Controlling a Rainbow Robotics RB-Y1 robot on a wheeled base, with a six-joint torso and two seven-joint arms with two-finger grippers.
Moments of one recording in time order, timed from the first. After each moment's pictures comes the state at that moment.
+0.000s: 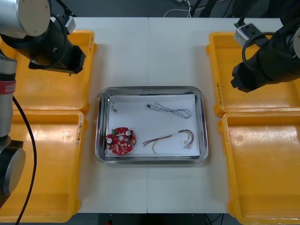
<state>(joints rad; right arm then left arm) -0.67 -0.67 0.09 -2.06 -0.71 1.92 1.39 -0.81 0.43 0.00 -1.73 0.42 1.91 -1.37</state>
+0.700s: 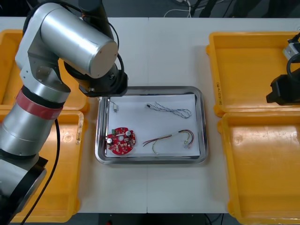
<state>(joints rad) -0.46 -0.83 -0.08 -2.07 -0.85 1.92 1.16 -0.78 0.34 -0.32 -1.79 0.39 1.91 -0.92</state>
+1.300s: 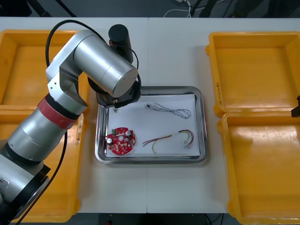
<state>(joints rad) -0.30 -0.85 -0.22 -2.05 -0.84 1.92 1.15 -0.78 0.33 -0.47 -1.64 0.37 1.71 -0.64</state>
